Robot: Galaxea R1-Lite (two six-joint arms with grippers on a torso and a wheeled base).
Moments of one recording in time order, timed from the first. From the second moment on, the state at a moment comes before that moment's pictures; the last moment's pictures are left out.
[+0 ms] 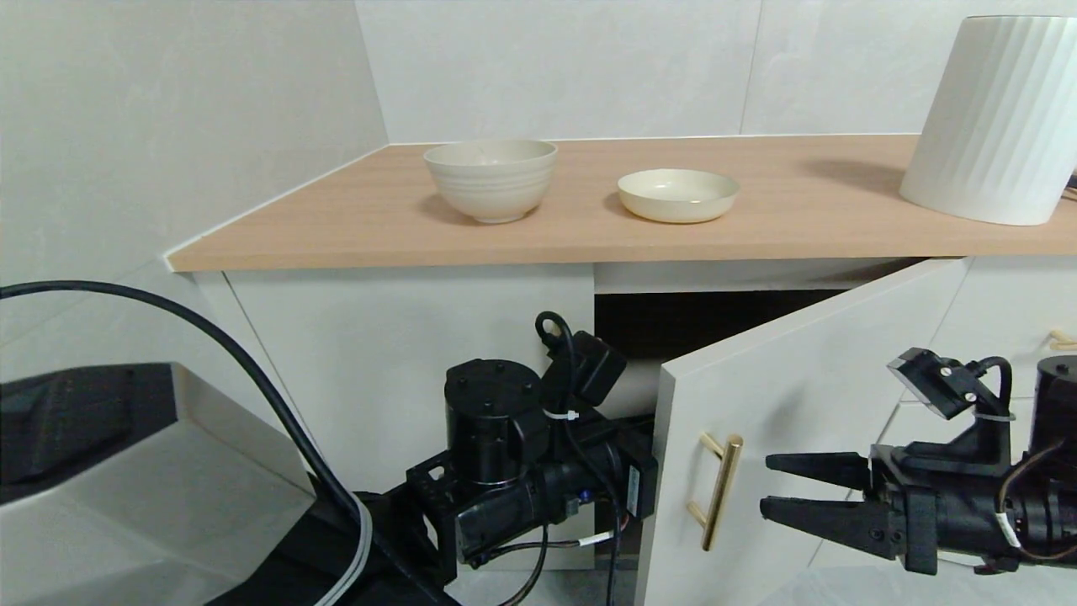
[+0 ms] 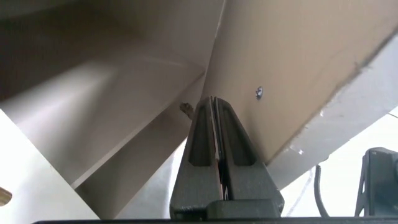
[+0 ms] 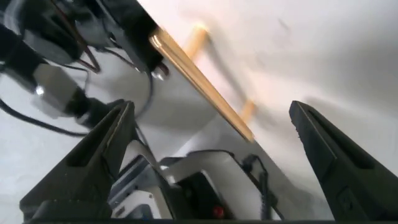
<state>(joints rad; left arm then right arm) -0.83 2.04 -0.77 -1.14 -0.21 -0.16 0.33 1.51 -0.32 -0.89 0.79 0.26</state>
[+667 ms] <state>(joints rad) -0.83 2.04 -0.76 -1.14 -0.20 -0.16 0.32 1.14 -0.20 -0.58 0.39 0.08</state>
